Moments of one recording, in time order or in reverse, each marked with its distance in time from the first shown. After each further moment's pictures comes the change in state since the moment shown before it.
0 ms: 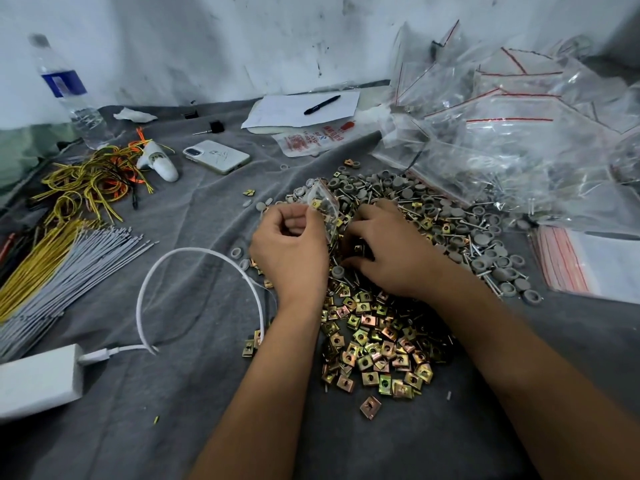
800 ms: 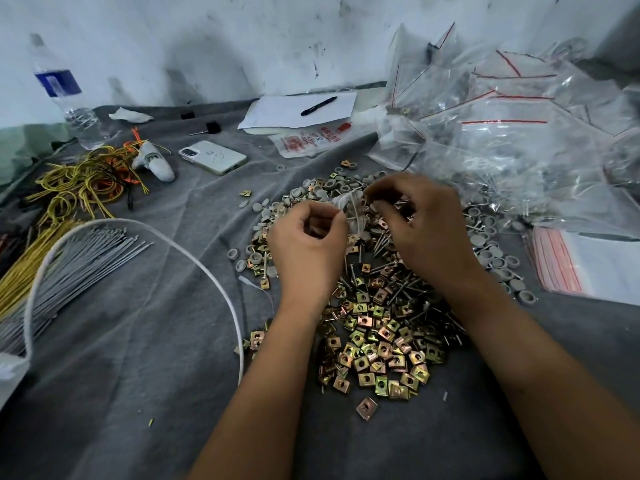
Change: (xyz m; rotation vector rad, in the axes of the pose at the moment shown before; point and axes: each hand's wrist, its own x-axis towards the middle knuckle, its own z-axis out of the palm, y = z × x) left_hand -0.004 0.002 0.000 0.077 -0.332 0.106; right_hand -0.011 0.014 -0.018 0.346 0.615 -0.017
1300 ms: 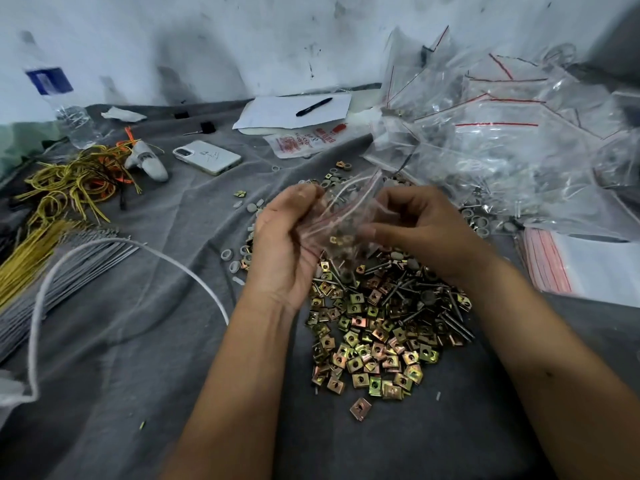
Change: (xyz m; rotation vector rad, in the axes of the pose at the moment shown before) left_hand 0.010 0.017 -0.023 -0.916 -0.344 -0.286; right_hand -0.001 0.011 -0.020 0.676 -0.437 0.211
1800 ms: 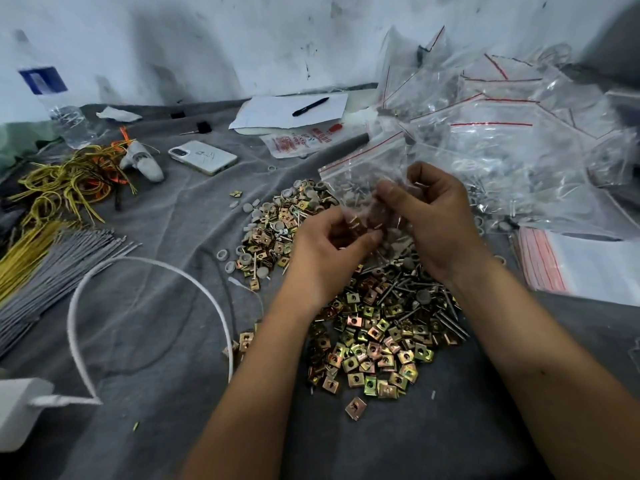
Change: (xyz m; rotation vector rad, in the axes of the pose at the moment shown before) left_hand -0.001 -0.032 0.006 0.828 -0.135 0.053; right_hand 0.007 0.001 0.007 0.290 0.436 0.028
